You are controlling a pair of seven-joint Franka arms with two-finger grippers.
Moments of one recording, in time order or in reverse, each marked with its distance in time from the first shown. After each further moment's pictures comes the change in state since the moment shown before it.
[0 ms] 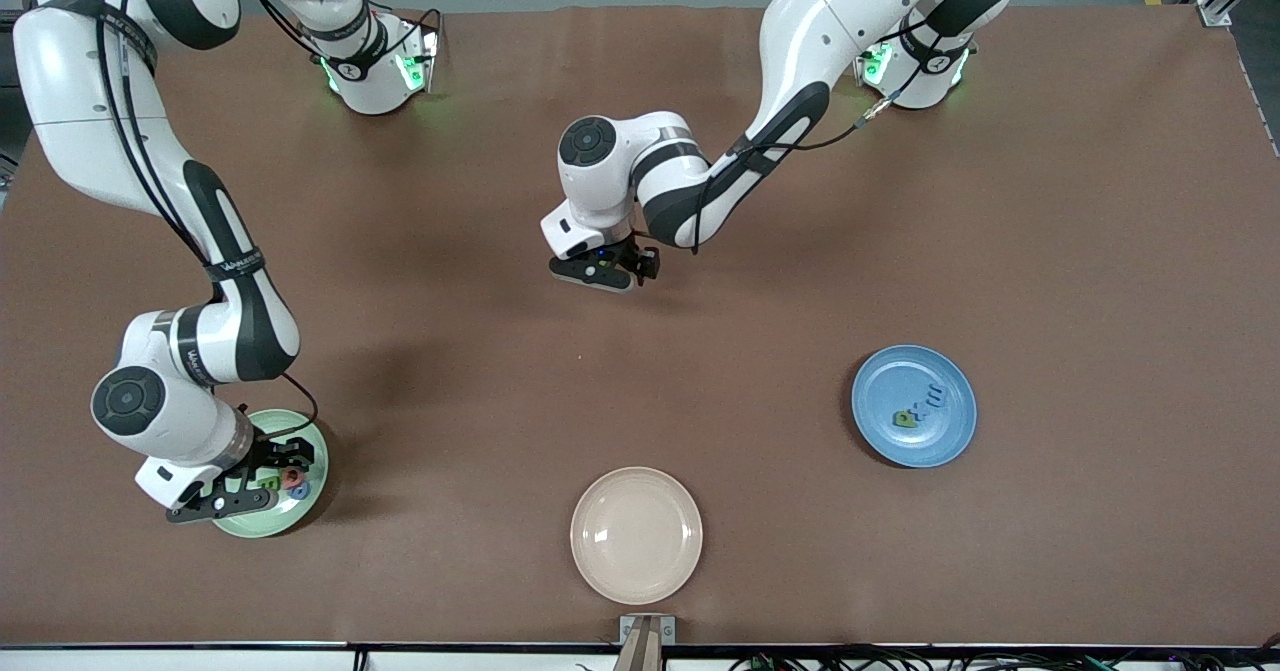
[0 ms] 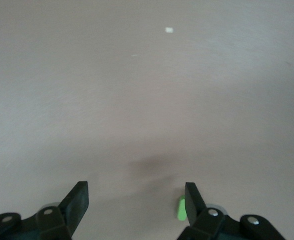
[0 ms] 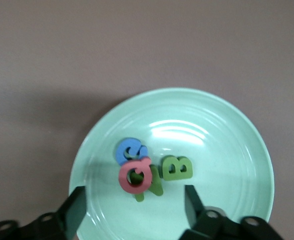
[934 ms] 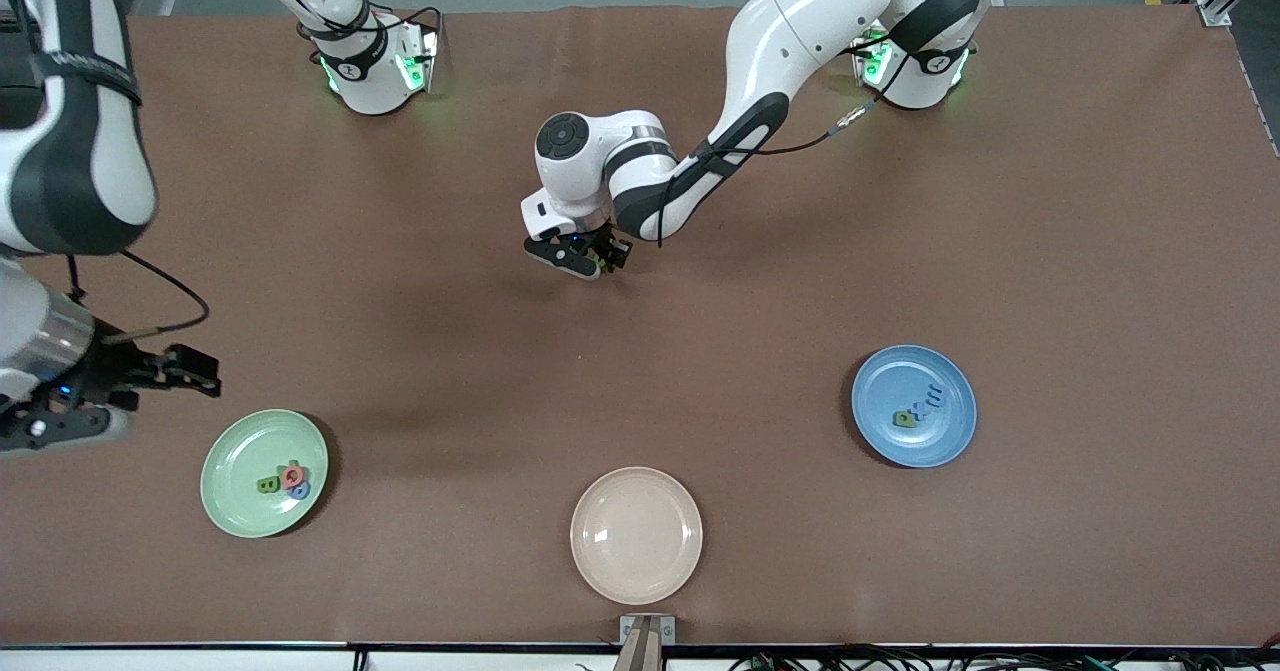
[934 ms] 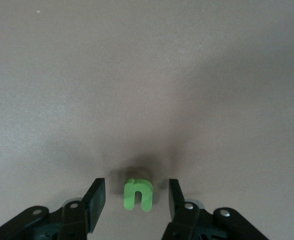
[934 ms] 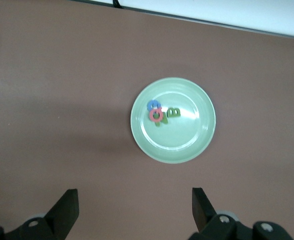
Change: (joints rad) left arm -0.080 0.085 0.006 0.050 -0.002 0.005 0.032; right arm 0.097 -0.458 -0.142 0.024 0.310 -0.505 -0.113
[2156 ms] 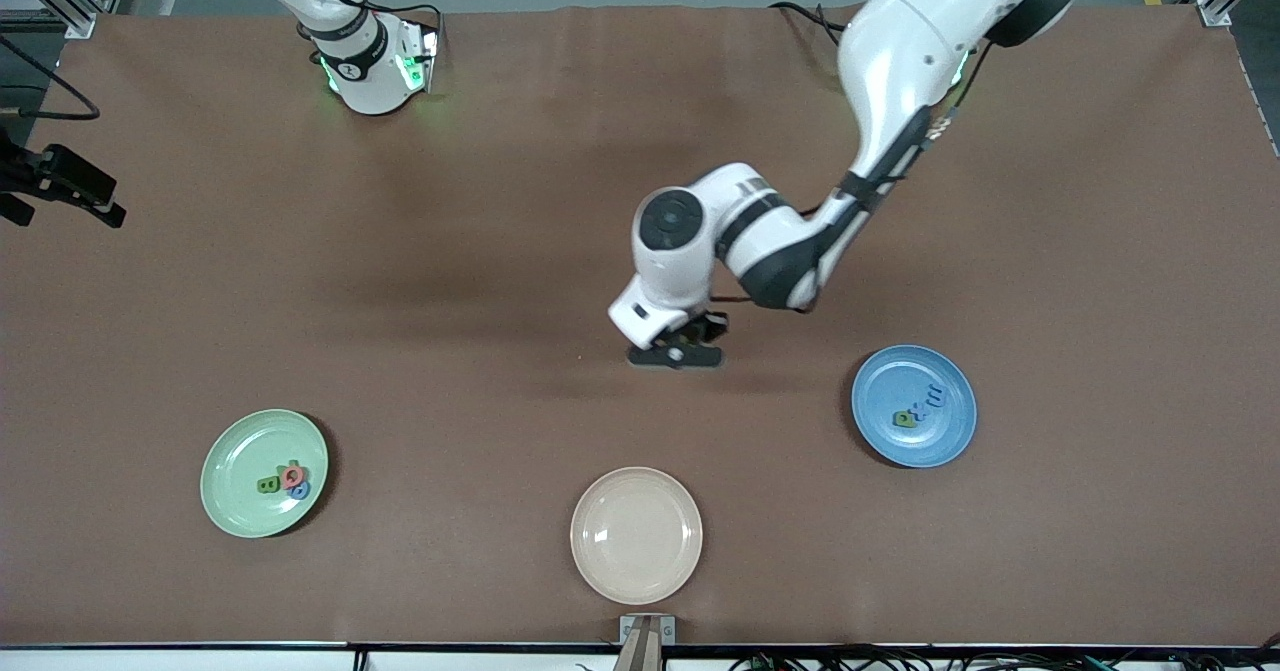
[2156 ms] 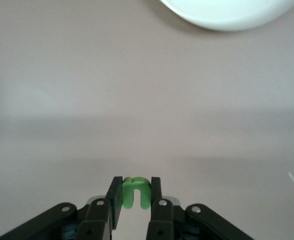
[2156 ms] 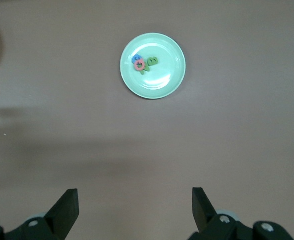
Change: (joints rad) left arm 0.354 -0.152 0.006 0.048 -0.044 -0.143 -0.052; right arm 0.086 -0.451 -0.128 -0.257 0.021 -0.170 0.135
